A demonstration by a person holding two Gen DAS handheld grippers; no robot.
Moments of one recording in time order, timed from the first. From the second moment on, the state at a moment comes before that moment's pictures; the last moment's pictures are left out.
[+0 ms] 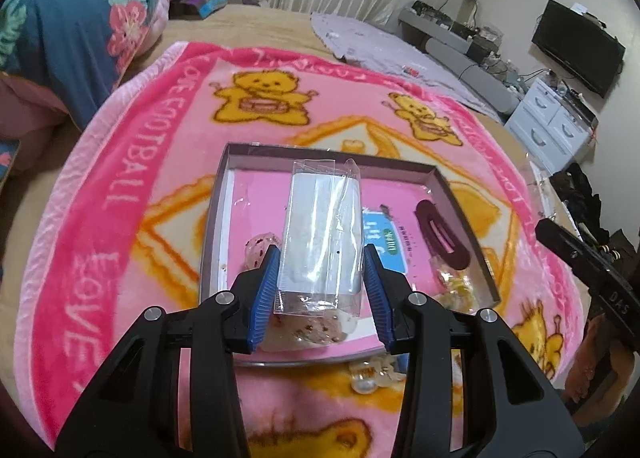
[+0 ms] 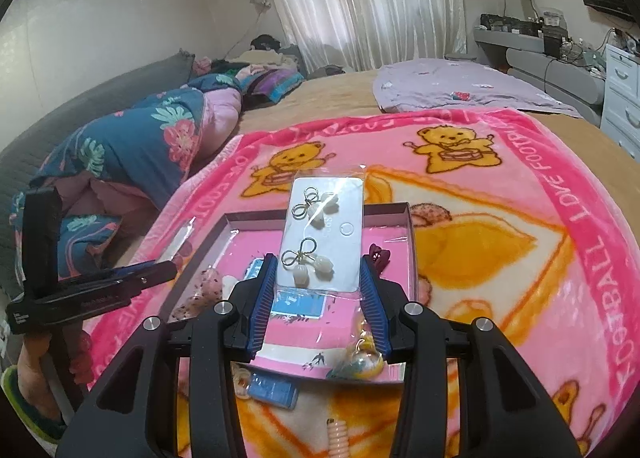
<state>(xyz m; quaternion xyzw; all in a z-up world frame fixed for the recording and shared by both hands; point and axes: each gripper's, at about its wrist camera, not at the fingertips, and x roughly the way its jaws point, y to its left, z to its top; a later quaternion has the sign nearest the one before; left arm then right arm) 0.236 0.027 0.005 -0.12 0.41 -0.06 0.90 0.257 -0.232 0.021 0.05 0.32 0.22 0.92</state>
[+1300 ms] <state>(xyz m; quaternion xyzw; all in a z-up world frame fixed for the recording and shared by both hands) 0.249 0.041 -0.030 -0.12 0.44 -0.04 0.89 0.289 -0.167 -0.063 -0.04 0.43 0.24 0.87</state>
